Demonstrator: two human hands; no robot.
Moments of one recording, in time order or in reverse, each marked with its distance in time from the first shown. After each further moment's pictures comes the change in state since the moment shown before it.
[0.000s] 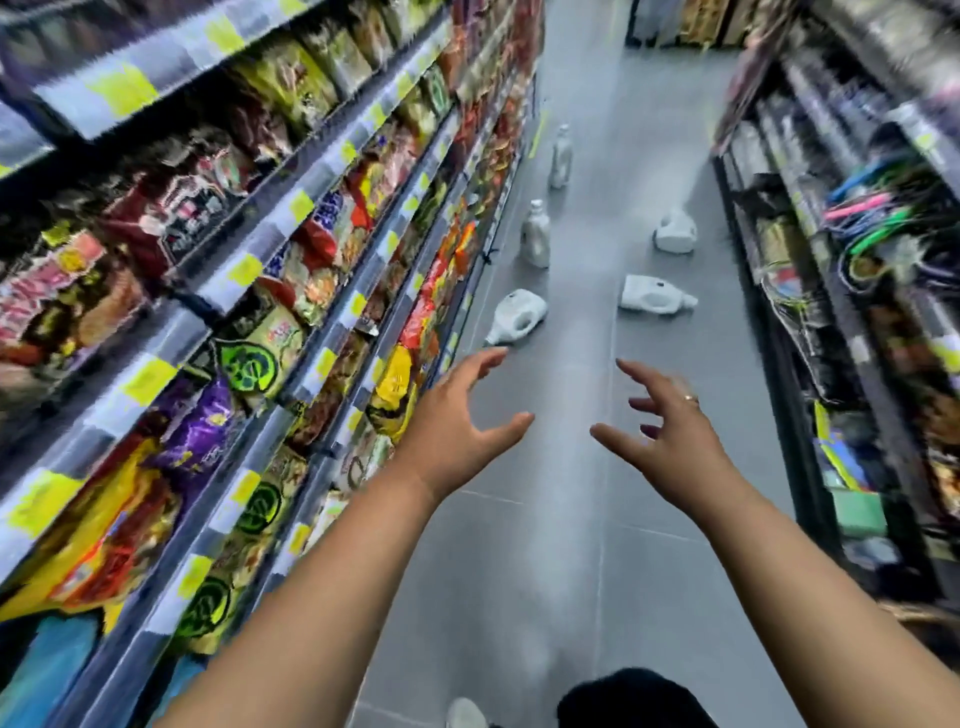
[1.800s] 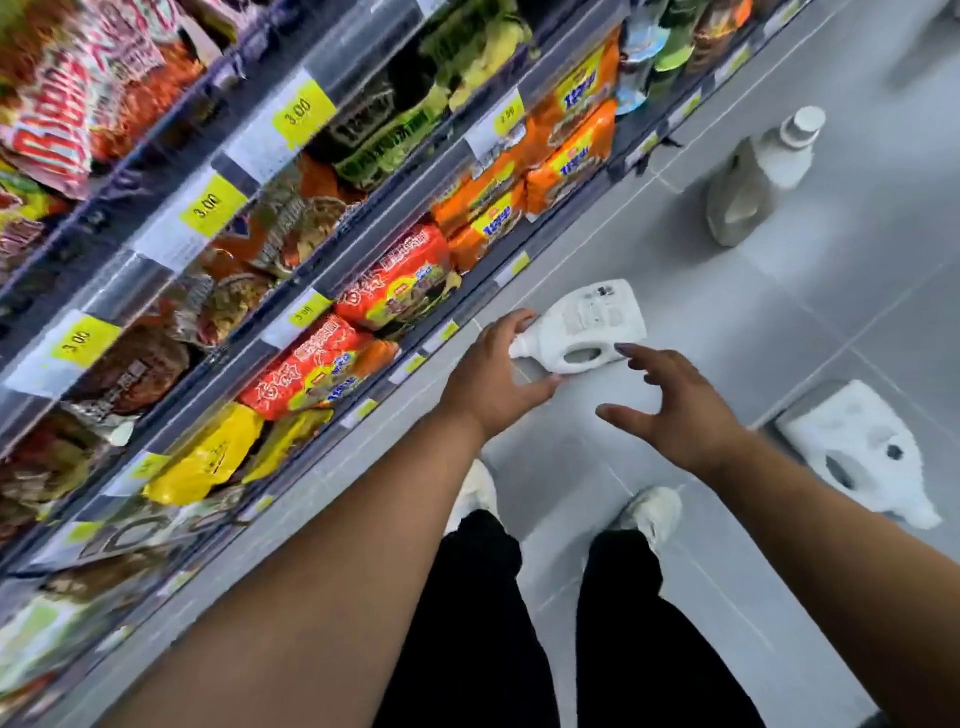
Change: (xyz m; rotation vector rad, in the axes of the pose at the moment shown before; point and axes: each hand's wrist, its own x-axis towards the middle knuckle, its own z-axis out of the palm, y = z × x) left_hand 0.796 -0.416 0.215 -0.052 0.261 -0.839; right_hand 0.956 0.343 0.123 -0.348 -0.897 -0.024
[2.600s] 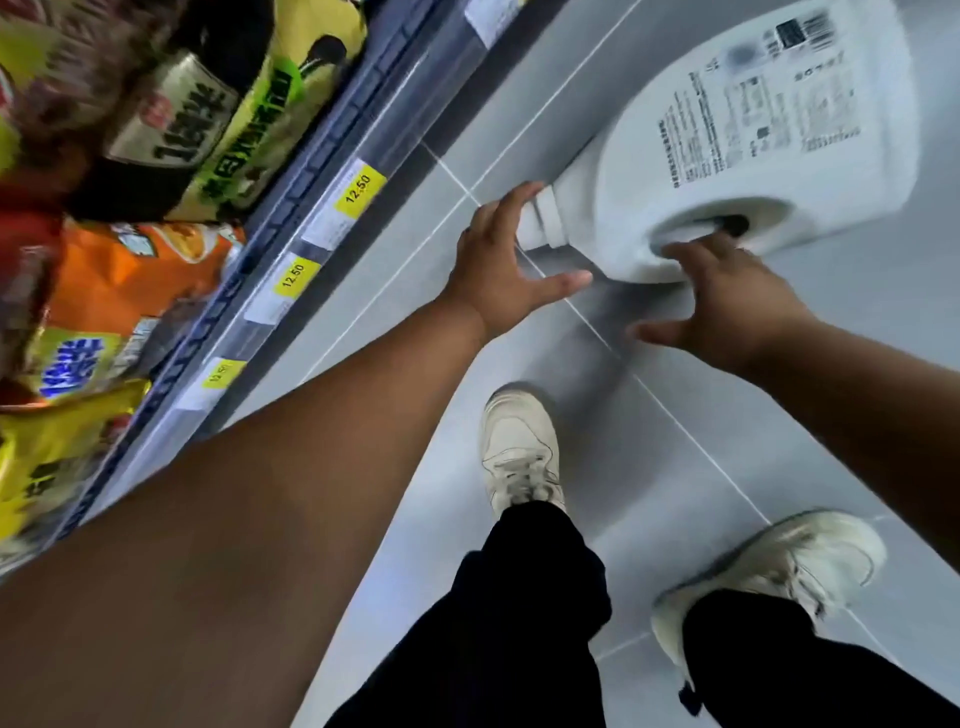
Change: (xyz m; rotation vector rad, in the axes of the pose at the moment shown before) left_hand 0.257 -0.359 0.207 0.100 -0.070 -0.133; right_hand 0.293 0.296 0.261 -0.413 -0.237 0.043
